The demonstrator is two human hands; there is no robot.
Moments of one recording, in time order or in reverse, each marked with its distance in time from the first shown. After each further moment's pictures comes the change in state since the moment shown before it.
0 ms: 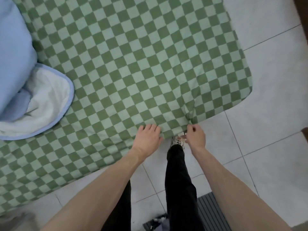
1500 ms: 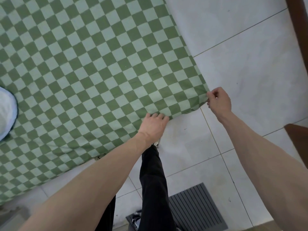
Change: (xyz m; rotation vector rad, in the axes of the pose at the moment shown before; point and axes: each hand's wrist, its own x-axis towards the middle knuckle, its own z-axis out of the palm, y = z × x) left_hand 0.188 0.201 -0.051 0.053 -0.184 0.119; right_hand 0.231 -0.018 -0.274 -0.051 0.082 -0.235
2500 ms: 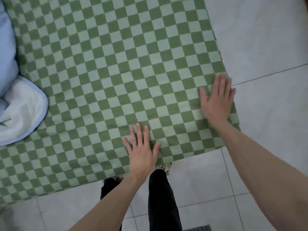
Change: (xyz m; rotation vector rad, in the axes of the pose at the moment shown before) left_hand -0.063 -0.092 0.069 -0.290 0.302 -0.721; right_hand 0.027 -0.153 0.115 -0.626 0.137 -0.471
